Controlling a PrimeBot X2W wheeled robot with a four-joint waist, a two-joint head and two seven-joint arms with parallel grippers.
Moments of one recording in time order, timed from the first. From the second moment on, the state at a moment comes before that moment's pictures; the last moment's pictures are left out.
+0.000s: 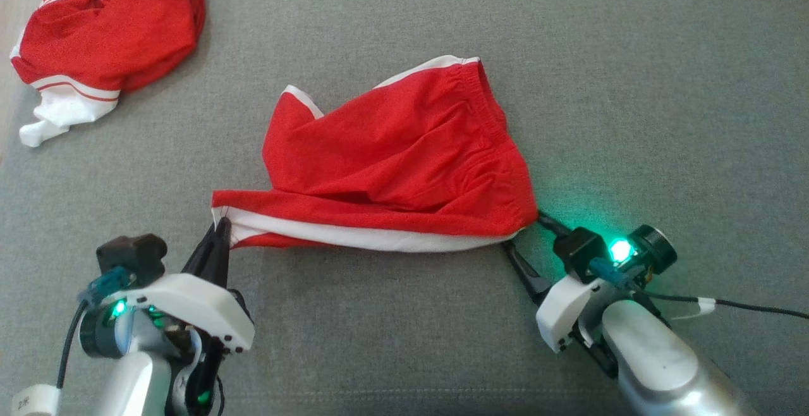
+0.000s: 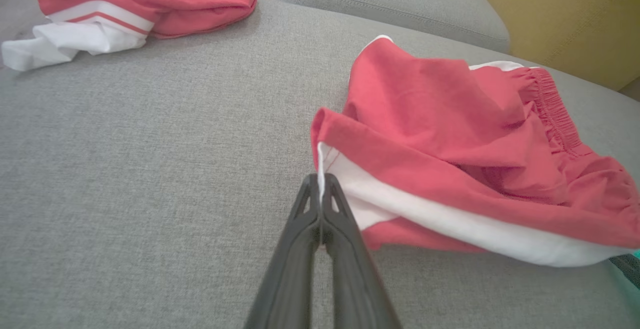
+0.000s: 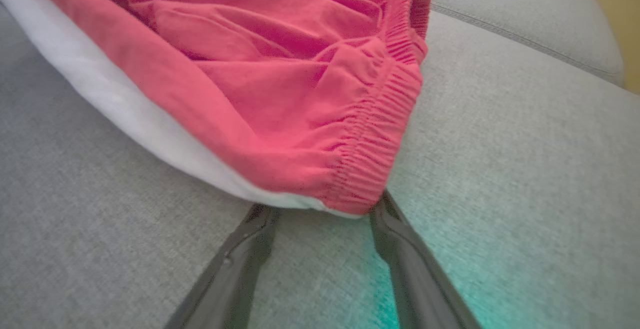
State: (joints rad) left arm -0.06 0.18 -0.19 0.09 -0.42 0.08 0.11; right arm -0.43 -0.15 0.52 0.78 0.02 0.12 -0.25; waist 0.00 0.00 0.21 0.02
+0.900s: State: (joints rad) left arm -0.07 0.18 -0.11 -0.10 -0.47 0.09 -0.06; right arm -0.47 -0.30 0.56 0.28 0.22 0.12 -0.23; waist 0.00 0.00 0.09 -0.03
